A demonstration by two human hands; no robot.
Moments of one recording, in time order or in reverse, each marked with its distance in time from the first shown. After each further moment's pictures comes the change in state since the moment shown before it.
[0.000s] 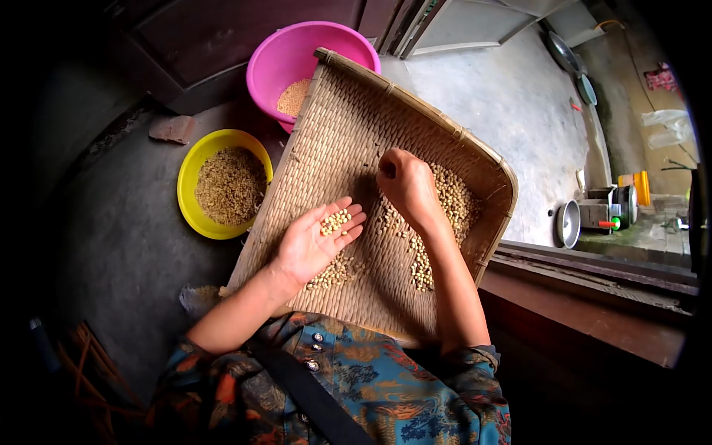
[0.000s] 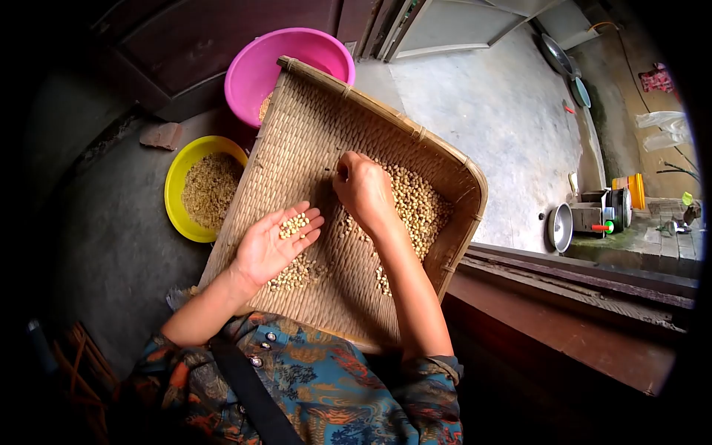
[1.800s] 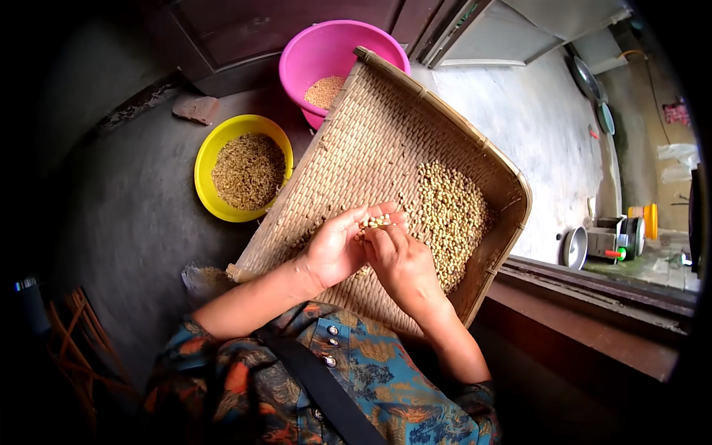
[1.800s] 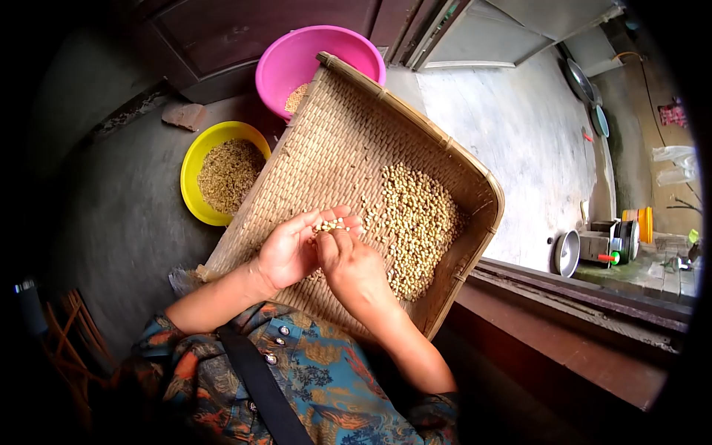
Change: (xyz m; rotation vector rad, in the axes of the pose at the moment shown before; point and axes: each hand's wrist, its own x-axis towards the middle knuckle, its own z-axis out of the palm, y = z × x) left_hand -0.014 -0.017 0.021 0.096 -0.132 -0.055; right_hand -0.103 -0.060 0.004 -0.282 -0.058 -0.389
